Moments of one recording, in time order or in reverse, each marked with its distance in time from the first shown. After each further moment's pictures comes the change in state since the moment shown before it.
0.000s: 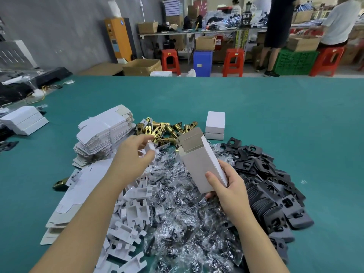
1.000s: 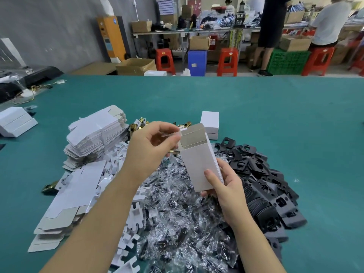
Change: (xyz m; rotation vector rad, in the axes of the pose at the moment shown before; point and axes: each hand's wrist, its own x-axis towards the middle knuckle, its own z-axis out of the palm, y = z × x) left_hand -0.006 0.072 0.018 -0.542 0.027 0.183; right_hand 0.002 -0.006 -0.002 0.220 0.010 0.045
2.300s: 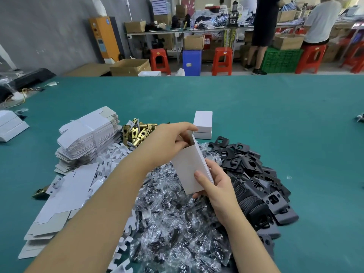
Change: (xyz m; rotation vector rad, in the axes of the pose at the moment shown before) left_hand 0.038 0.007 0.030 0.517 -0.445 0.050; right_hand -0.003 -0.005 0.002 0.052 -0.082 0.060
